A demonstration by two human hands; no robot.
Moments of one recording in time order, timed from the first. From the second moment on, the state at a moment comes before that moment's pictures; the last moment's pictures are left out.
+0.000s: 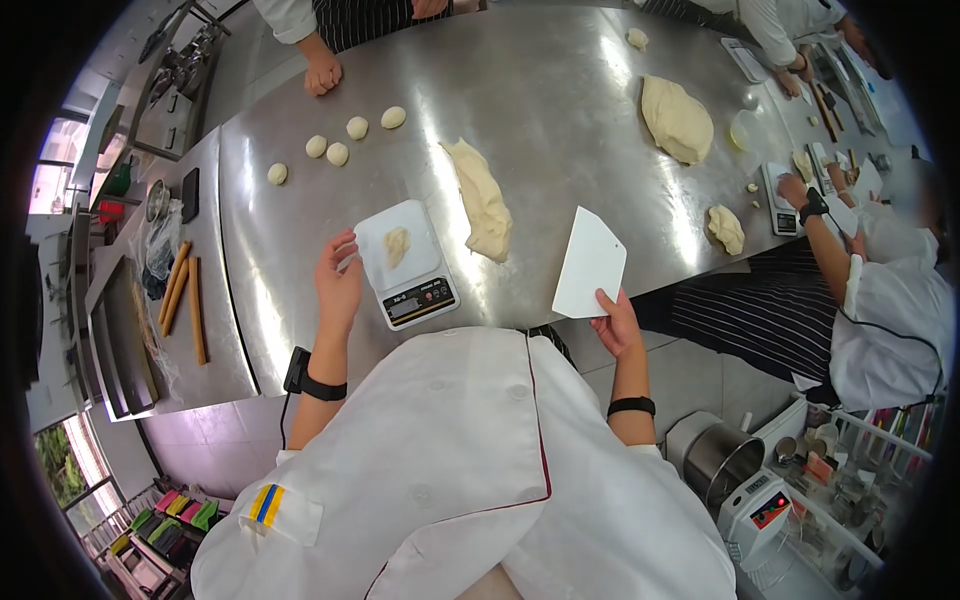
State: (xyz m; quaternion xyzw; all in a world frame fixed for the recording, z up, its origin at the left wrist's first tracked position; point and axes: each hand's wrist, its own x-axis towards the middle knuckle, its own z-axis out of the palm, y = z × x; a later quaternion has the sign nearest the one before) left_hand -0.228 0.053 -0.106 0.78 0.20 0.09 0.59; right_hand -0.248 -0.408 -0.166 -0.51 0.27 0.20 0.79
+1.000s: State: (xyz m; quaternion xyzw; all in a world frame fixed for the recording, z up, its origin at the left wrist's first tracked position) left_hand -0.206 0.021 -0.098 0.93 0.02 0.03 0.38; right_hand -0.232 -0.365 -0.125 -0.78 0.13 0.09 0.60
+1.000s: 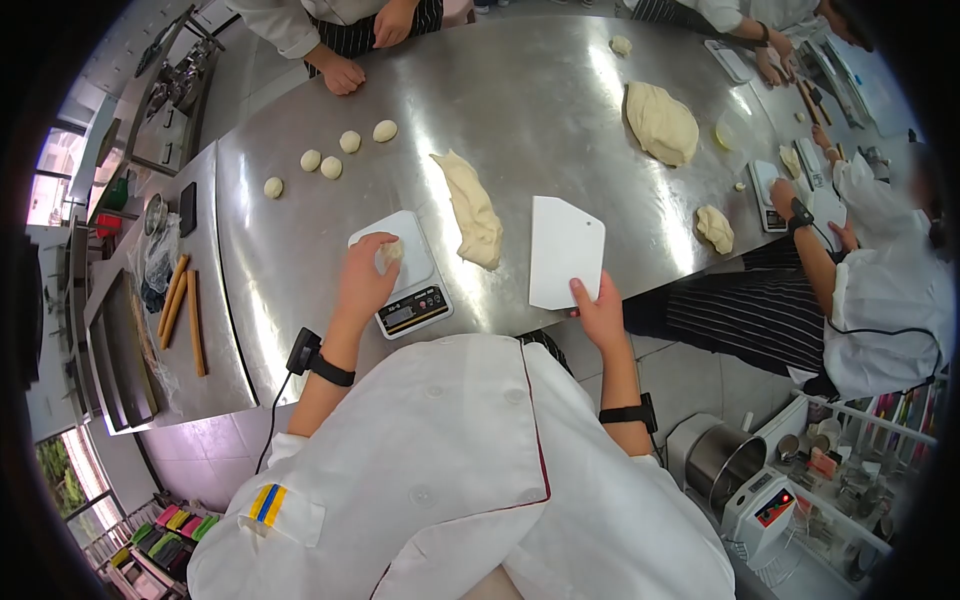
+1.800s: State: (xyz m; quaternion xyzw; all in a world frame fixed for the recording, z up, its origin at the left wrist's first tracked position) left_hand -0.284 0.058 -0.129 0.88 0.15 0.14 0.43; right_hand -0.197 -0.222 -0.089 -0.95 -0.21 0.11 0.18
